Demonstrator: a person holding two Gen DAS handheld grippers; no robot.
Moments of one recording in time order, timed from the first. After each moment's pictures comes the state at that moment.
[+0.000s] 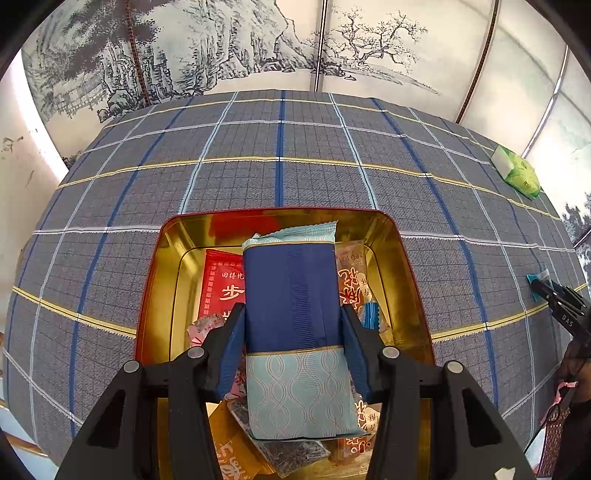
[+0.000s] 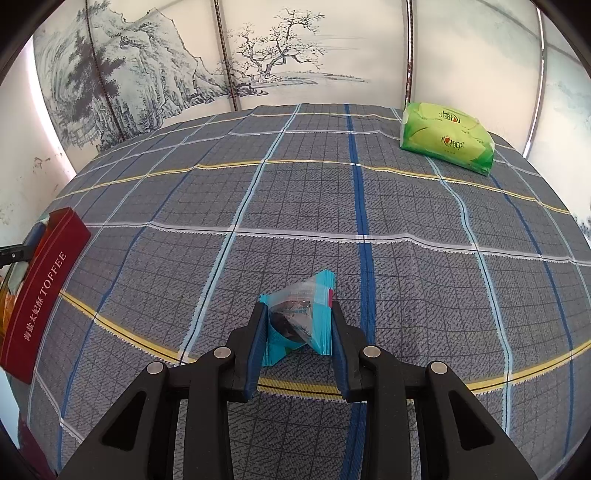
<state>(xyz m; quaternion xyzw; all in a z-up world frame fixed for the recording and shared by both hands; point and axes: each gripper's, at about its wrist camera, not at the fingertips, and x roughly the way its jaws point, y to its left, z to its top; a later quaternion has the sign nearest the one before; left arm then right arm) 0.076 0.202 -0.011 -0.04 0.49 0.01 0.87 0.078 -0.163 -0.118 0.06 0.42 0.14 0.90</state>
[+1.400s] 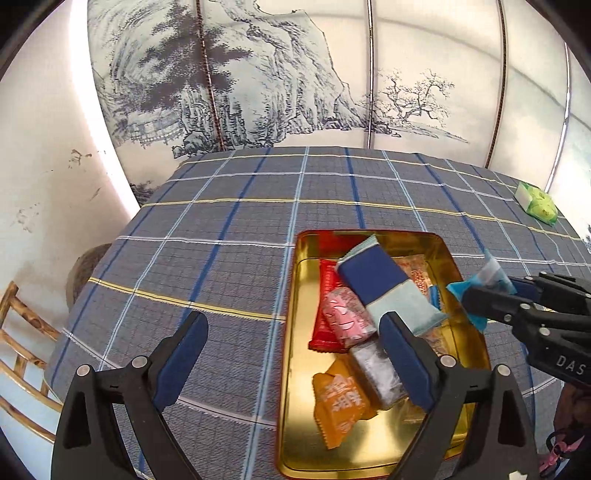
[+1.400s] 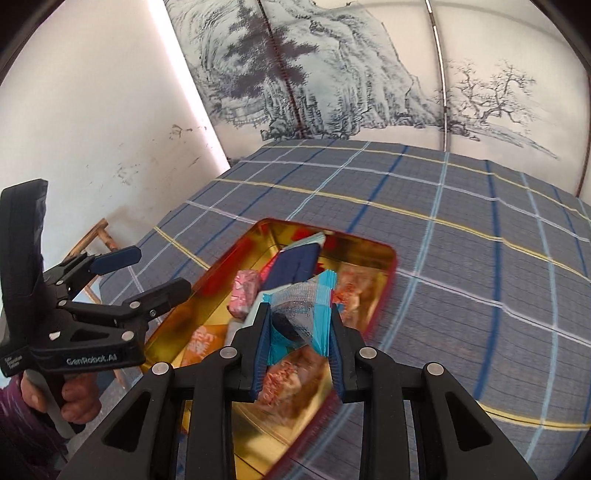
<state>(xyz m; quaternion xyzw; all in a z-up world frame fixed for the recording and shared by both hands) -0.019 0.263 0.031 0.00 0.38 0.10 0.92 0.027 0.098 0.000 0.04 0.37 0.38 0.85</state>
